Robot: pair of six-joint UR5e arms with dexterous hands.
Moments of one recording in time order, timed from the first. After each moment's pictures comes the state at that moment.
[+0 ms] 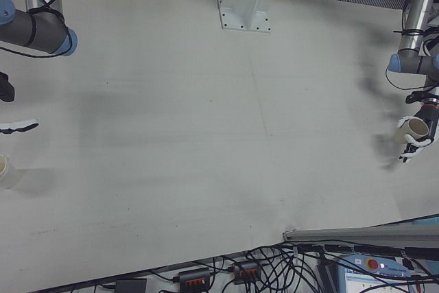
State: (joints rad) left arm -1.04 -1.72 -1.34 -0.24 1.59 0.20; right arm 1.31 -1.38 1.27 -2.84 -1.37 0.05
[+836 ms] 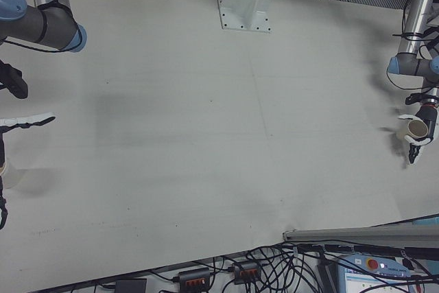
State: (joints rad) left arm -1.03 -1.69 -1.21 -0.36 1.54 0.26; right arm 1.30 -1.38 1.34 -2.87 -1.37 0.04
